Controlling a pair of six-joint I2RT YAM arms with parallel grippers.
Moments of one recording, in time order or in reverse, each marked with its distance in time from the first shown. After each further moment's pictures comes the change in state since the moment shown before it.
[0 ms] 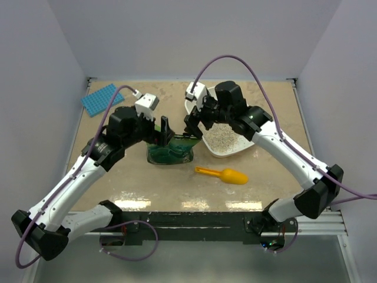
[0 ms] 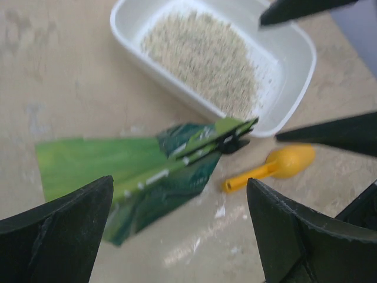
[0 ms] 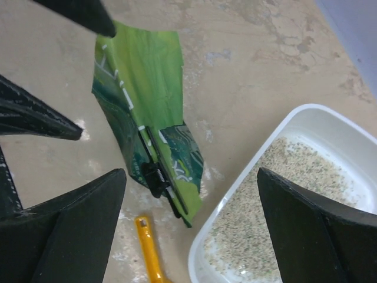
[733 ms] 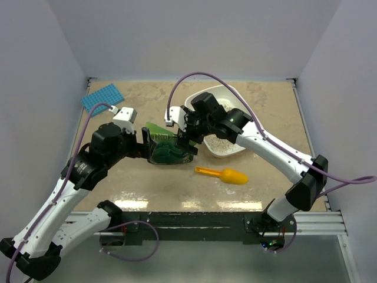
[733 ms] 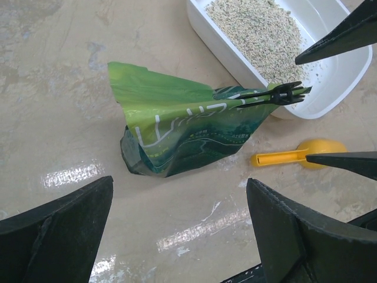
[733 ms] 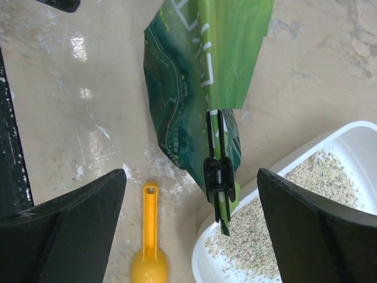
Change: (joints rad) left arm 0.000 -0.254 -0.119 -0.287 -0.227 -0.146; right arm 0.154 0.135 0.106 -0.231 0.028 -0.271
